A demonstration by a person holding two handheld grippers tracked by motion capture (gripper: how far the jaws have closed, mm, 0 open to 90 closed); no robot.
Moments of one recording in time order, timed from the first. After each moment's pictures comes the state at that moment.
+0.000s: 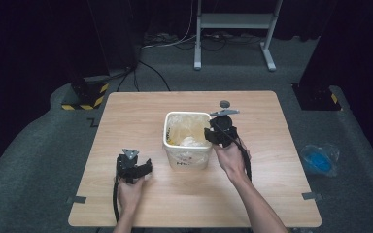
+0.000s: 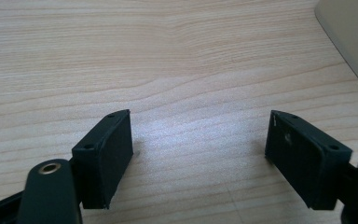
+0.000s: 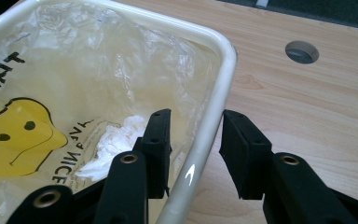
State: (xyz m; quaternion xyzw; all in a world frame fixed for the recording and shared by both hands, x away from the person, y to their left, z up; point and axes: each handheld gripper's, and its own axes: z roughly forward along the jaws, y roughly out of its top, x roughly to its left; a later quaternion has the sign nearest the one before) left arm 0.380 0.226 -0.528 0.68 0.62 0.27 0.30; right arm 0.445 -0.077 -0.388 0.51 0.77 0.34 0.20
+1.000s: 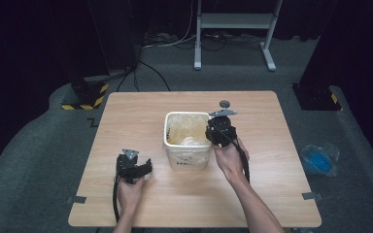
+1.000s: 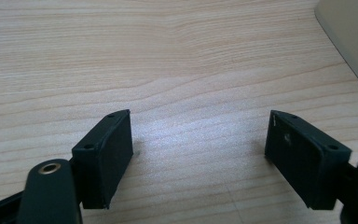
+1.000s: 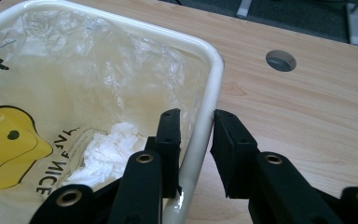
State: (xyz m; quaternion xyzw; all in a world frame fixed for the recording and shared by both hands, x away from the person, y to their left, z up) left arm 0.380 0.226 -0.528 0.68 0.62 0.27 0.30; right arm 0.441 -0.071 -0.386 0.51 0.76 0.33 0.24
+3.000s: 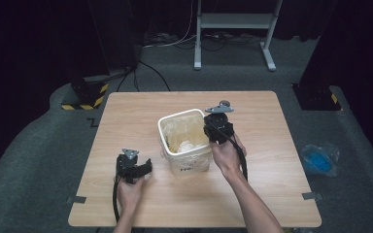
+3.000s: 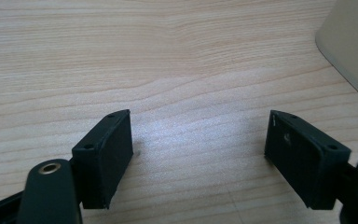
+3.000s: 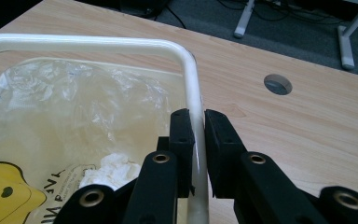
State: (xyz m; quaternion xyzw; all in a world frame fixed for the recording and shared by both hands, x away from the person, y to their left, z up) left arm 0.380 0.227 -0.527 0.68 0.61 0.27 0.30; right arm 0.438 -0.061 -0.368 0.49 0.75 0.35 0.26
